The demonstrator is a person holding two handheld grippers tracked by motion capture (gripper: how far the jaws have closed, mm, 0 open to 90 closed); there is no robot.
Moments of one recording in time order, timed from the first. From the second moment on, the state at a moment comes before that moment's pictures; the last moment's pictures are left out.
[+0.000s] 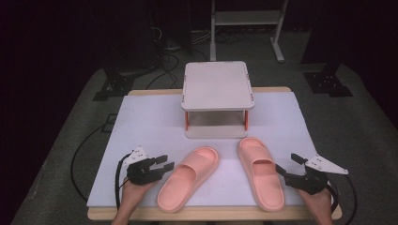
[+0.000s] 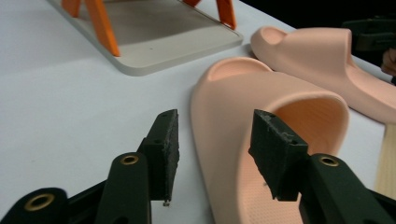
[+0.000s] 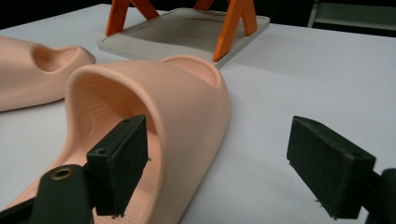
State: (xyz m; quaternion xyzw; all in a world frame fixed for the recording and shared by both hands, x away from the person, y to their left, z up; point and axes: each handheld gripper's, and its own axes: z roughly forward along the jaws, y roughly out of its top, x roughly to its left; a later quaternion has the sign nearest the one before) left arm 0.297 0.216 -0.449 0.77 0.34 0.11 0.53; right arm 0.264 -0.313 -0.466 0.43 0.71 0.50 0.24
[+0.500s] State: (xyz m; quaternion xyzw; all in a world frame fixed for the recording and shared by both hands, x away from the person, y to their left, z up) left arm 0.299 0.198 -0.455 0.80 0.31 0.11 0.50; right arm 0.265 -0.302 -0.465 0.41 0.72 0.51 0.22
